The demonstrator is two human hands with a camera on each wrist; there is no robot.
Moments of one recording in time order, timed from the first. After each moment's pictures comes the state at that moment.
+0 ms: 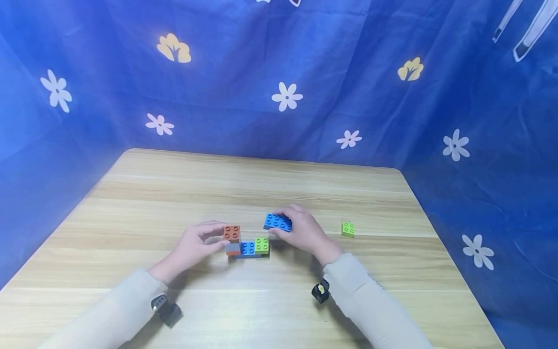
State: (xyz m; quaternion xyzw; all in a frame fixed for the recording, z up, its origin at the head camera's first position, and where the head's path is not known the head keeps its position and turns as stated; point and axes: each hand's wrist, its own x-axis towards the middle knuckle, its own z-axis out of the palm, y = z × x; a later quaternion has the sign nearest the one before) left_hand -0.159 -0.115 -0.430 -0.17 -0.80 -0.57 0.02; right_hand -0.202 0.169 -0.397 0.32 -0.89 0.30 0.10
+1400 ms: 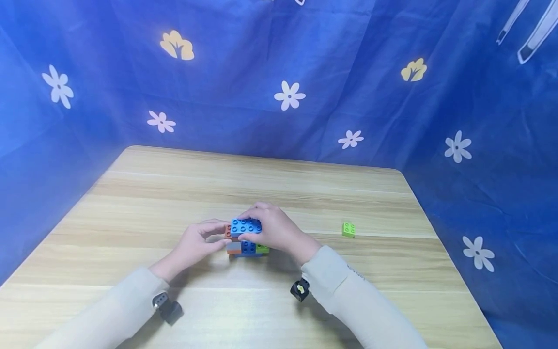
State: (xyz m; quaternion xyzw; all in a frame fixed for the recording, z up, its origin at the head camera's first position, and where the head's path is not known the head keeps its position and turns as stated) left_hand -0.160 -0.117 -0.430 -0.20 -0.79 -0.59 0.02; right_hand -0.188 0.109 -0.360 0.40 -0.87 0.28 0.03
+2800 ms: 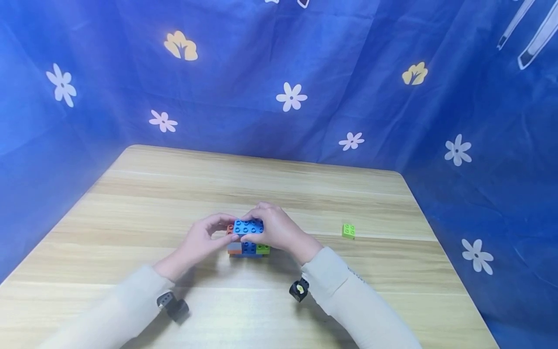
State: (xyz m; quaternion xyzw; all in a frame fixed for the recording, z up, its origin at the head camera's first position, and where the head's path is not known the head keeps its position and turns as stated) left_hand -0.147 -0.098 -0.390 -0.20 -0.79 -0.58 0.04; right_hand -0.187 0.108 -0.358 0.39 -0.87 0.29 0.01
